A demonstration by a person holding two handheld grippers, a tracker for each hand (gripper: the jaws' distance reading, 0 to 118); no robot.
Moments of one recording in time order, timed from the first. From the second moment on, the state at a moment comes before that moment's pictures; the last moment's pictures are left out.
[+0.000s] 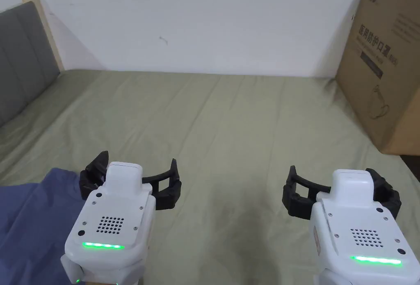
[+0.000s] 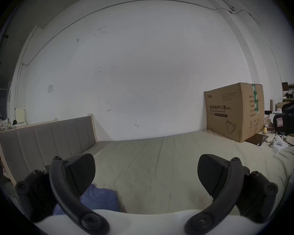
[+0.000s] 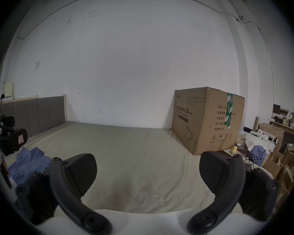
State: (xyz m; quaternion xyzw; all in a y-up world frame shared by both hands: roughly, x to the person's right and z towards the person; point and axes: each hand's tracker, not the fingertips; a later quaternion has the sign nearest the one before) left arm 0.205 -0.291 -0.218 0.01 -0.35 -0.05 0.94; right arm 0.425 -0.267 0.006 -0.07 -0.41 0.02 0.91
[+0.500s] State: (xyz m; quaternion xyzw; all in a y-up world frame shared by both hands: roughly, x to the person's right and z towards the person) left arm 0.203 -0.289 -0.219 0.00 -0.35 -0.04 0.94; right arm 0.424 -0.263 0.005 -0.07 -0.41 0.02 0.91
